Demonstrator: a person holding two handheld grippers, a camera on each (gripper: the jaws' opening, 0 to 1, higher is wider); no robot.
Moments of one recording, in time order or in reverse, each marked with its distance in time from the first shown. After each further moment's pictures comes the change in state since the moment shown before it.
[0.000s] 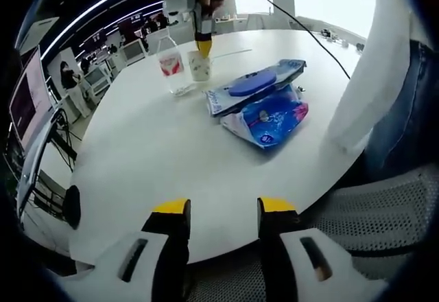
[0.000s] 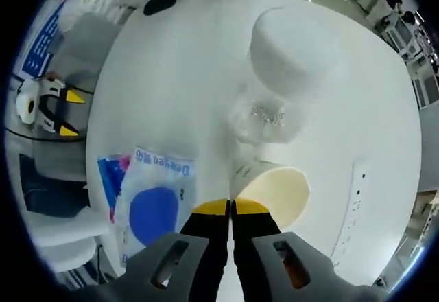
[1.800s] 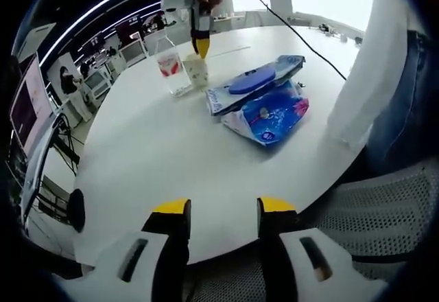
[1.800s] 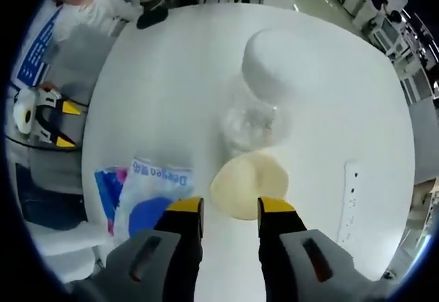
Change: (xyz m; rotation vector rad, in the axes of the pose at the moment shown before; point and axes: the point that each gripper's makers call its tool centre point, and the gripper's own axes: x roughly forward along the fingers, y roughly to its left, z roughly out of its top) left arm -0.001 0.001 0.001 0.030 0.005 0.017; right arm -0.012 -0.002 0.001 0.047 -0.100 -0.070
